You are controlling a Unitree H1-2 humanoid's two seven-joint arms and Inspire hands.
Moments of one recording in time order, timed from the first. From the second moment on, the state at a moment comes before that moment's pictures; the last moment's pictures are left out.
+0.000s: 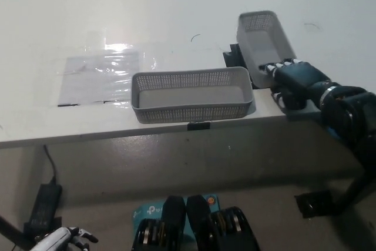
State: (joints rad) left_arm 0.03 0.55 -0.23 -0.10 0.26 0.41 -0.38; right_arm -0.86 -0.40 0.58 0.64 -0.71 -0.04 0.30
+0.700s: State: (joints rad) left_arm 0.02 0.56 -0.22 -0.11 0.27 0.41 -0.40; right_arm -0.87 -0.40 0.73 0.72 -0.92 -0.17 -0.06
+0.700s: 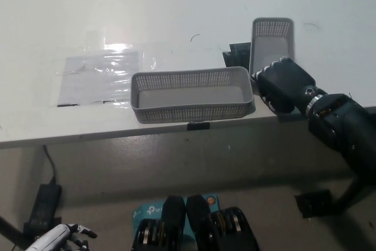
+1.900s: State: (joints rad) left_arm 0.04 0.56 -0.21 -0.11 0.27 0.41 -0.39; right_arm -0.85 -0.49 0.47 0.59 -0.89 -0.26 -0.17
